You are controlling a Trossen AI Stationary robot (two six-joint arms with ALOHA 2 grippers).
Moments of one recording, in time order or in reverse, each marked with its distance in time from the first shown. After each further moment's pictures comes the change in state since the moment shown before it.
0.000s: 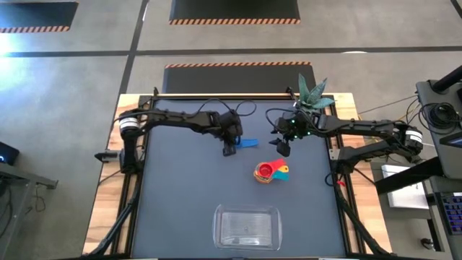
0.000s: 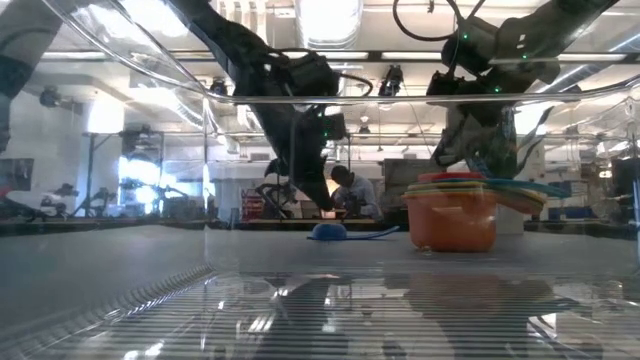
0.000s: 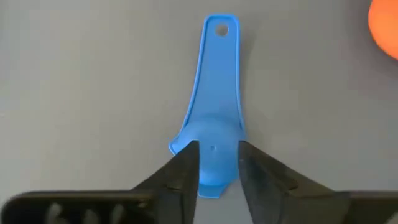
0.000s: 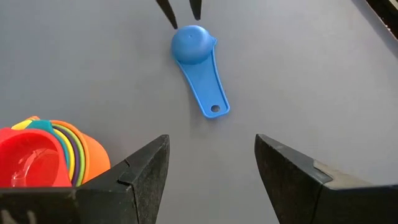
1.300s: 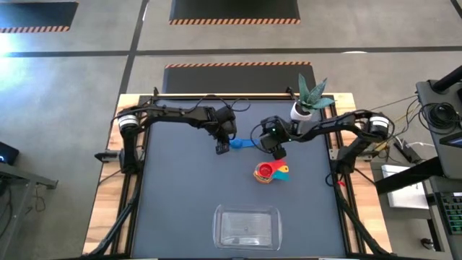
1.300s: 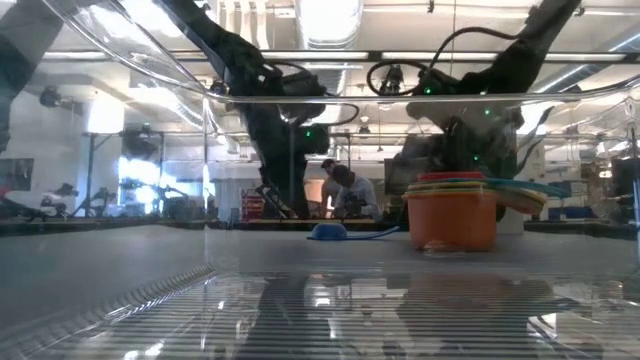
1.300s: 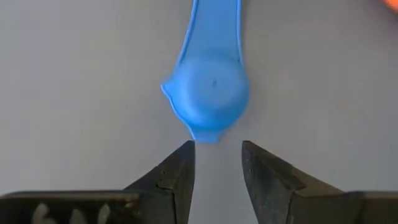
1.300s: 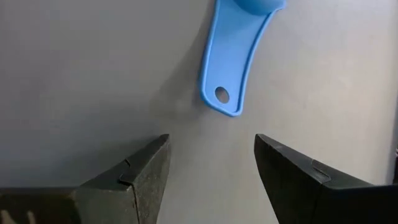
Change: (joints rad) left arm 0.074 -0.008 -0.029 -0.118 0.140 0.013; right arm 0.050 0.403 0.020 0.261 0.166 -0.801
